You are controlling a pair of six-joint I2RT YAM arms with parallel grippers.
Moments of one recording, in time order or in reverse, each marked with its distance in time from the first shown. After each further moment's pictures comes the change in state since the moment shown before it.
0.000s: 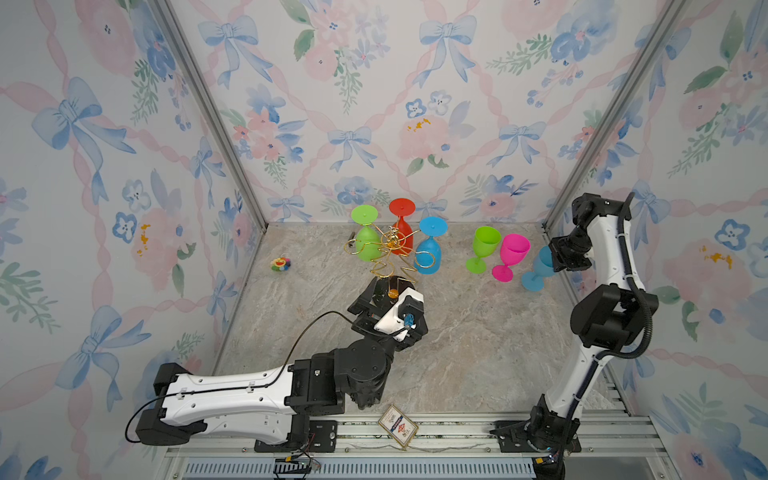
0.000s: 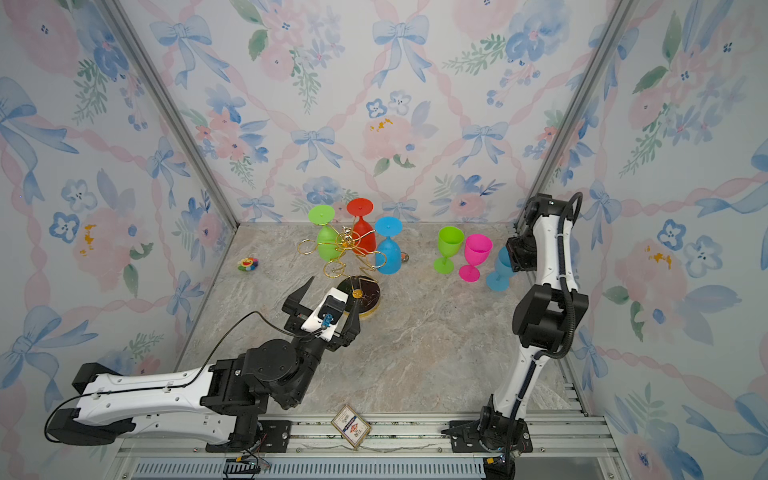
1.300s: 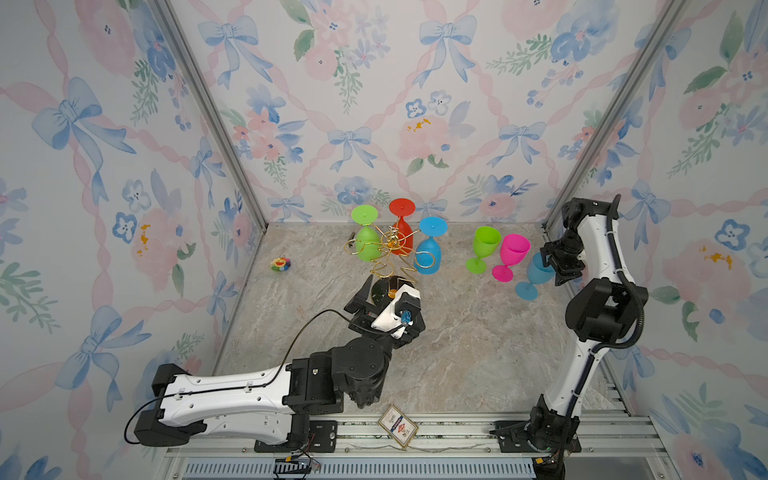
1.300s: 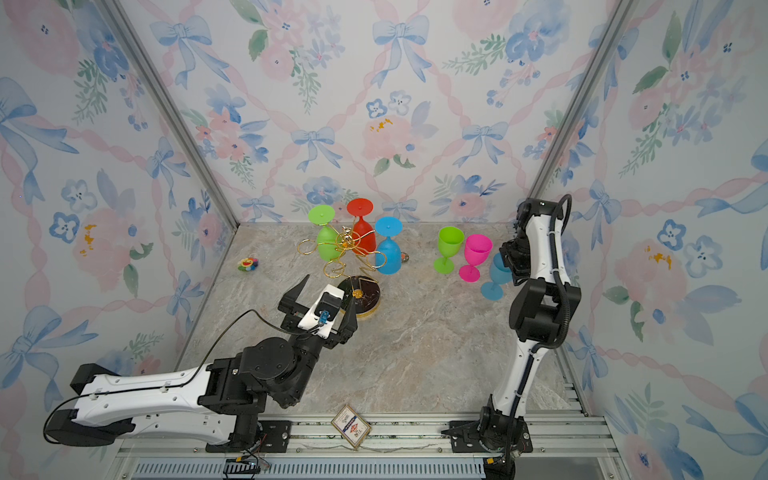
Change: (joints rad) left arm 0.013 -0.004 0.013 -0.007 -0.026 0.004; right arm 0.015 0.061 0.013 -0.030 0.046 -0.019
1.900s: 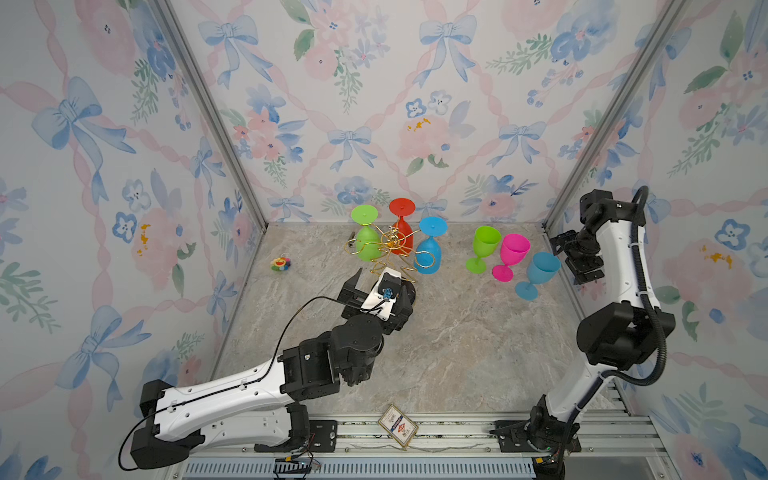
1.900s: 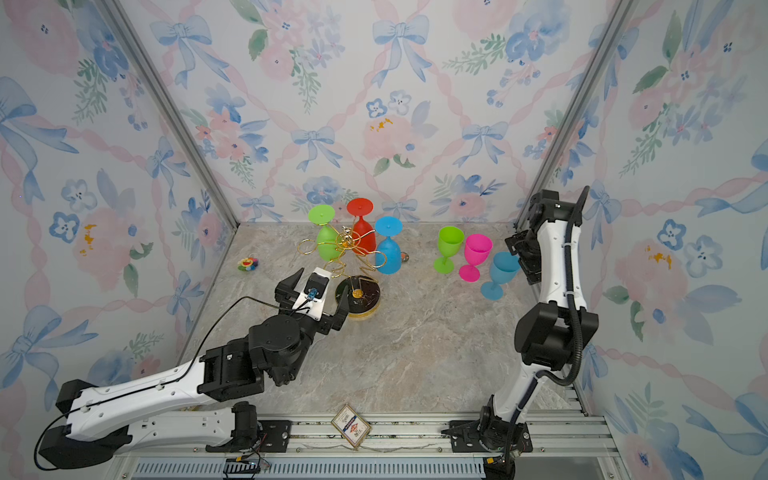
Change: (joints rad) left arm 0.222 -0.030 -0.009 -0.195 0.209 -0.272; right arm -0.004 -0.302 -0.149 0.103 0.040 -0.151
